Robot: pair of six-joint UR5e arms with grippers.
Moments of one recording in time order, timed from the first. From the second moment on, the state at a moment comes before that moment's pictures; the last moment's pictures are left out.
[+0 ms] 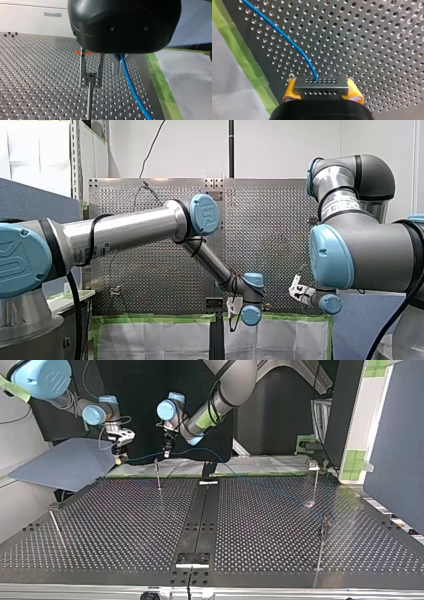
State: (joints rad) left arm -0.86 -2.89 -0.97 -2.48 -2.12 -1.62; right arm 1.59 -0.59 1.75 -1.05 1.20 1.91
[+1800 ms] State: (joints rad) left arm -0.81 -2.90 -0.89 -2.54 -2.07 -1.64; right arm 1.64 -0.59 1.65 -0.99 1.19 1.91
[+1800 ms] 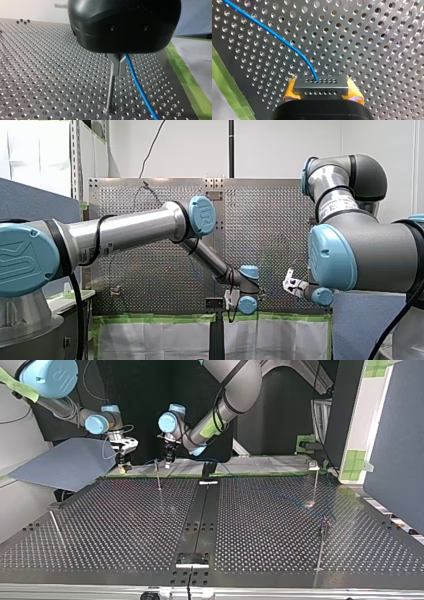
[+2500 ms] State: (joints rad) left arm -0.77 -2.91 -0.84 -2.58 -2.05 -1.66; right arm 1.64 -0.59 1.64 -0.99 1.19 1.93
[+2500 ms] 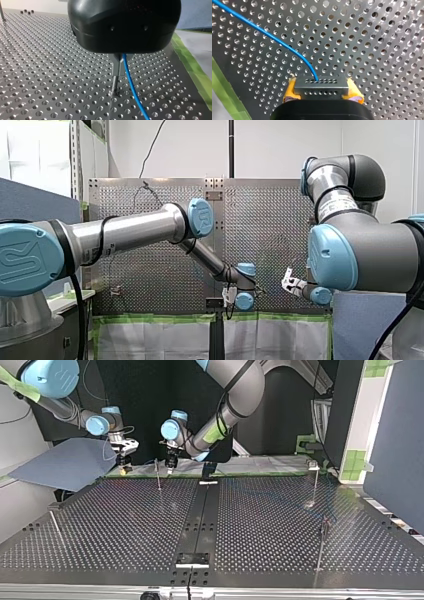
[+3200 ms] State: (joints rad) left arm -0.76 -2.93 -0.84 -2.58 -1.95 -1.77; right arm 1.65 -0.59 1.63 -1.00 1.19 1.93
